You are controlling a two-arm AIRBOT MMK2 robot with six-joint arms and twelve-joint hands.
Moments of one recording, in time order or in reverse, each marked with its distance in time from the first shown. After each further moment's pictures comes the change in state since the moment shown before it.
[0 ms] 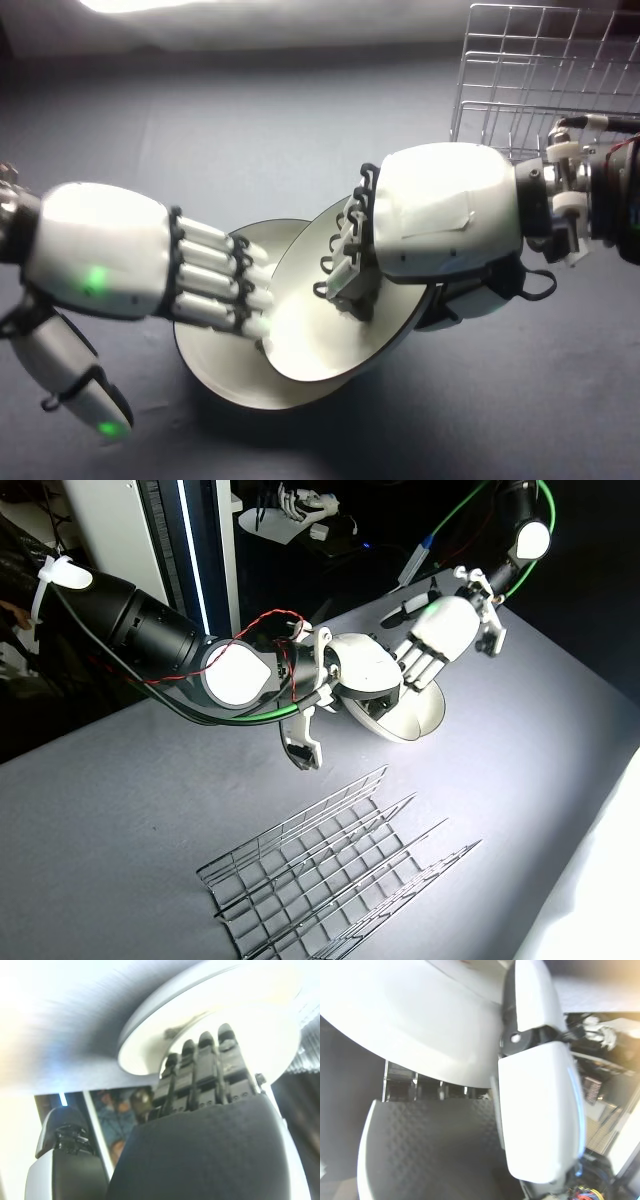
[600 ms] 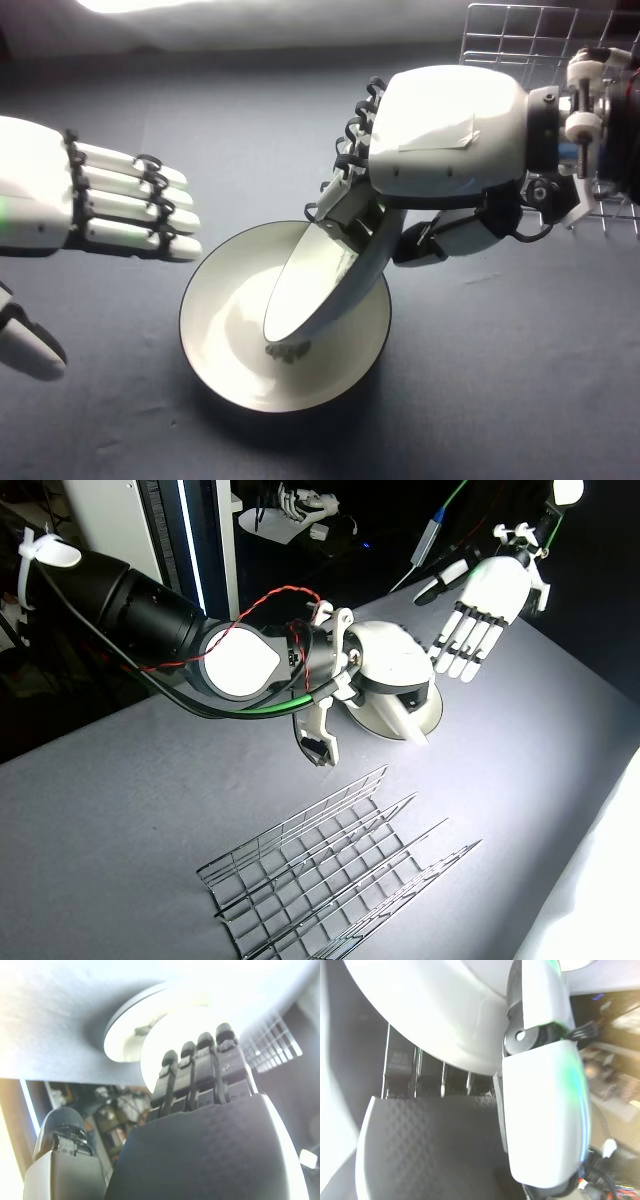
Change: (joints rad) left arm -0.058 0.173 -0.043 -0.031 0.048 -0.062; right arm 0.094 0.034 -0.029 0.121 -0.001 0.008
